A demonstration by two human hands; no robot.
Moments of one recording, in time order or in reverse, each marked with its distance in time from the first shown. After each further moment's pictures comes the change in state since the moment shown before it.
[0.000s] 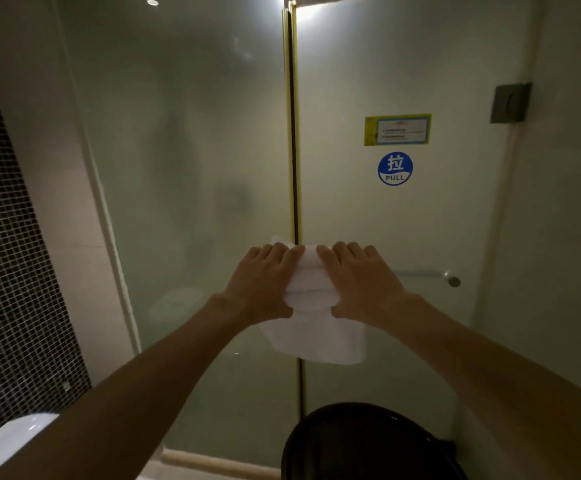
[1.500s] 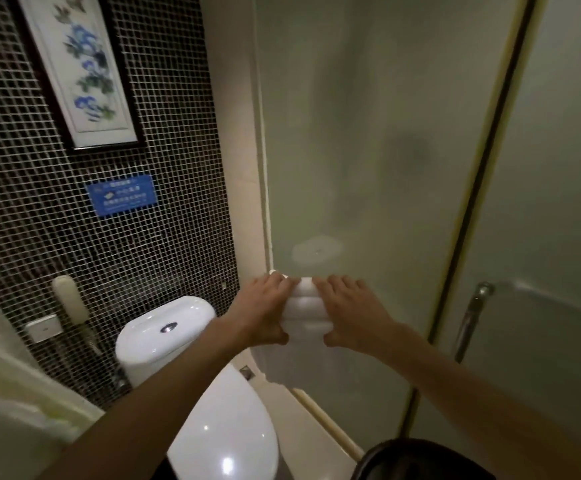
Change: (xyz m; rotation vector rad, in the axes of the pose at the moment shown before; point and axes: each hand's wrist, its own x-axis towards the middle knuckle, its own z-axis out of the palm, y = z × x) left_hand -0.078 -0.087 0.127 0.019 -0.418 -0.602; right_hand 0.147 -0.120 0.171 0.437 -0.061 -0.648
